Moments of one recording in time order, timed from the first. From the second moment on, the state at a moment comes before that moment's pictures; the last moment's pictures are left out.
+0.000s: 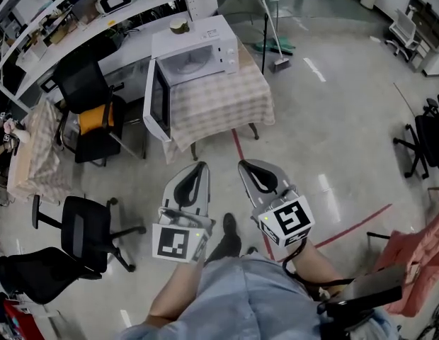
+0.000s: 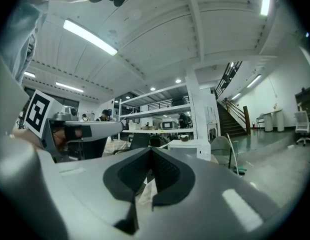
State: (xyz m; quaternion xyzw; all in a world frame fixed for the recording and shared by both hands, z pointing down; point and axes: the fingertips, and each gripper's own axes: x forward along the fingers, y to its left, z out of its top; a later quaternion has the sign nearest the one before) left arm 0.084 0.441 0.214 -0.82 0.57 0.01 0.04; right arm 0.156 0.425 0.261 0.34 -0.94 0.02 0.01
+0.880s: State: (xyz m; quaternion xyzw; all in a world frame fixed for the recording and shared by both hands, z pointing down) left arm -0.014 0.285 0.204 -0.84 0.53 0.07 0.03; right arm 0.053 0.266 0.245 0.37 -0.93 0.01 0.04
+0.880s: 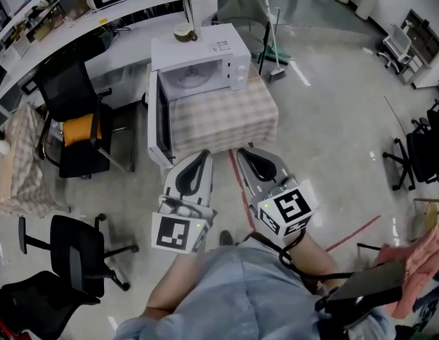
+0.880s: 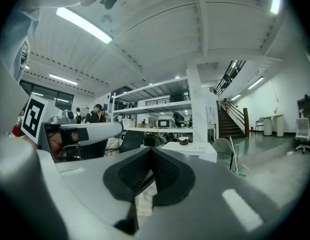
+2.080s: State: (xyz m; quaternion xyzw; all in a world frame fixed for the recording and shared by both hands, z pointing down) left arm -0.008 0.056 0.223 -0.82 0.57 0.00 0.01; right arm 0.047 0.032 0.252 0.33 -0.94 0.03 0.02
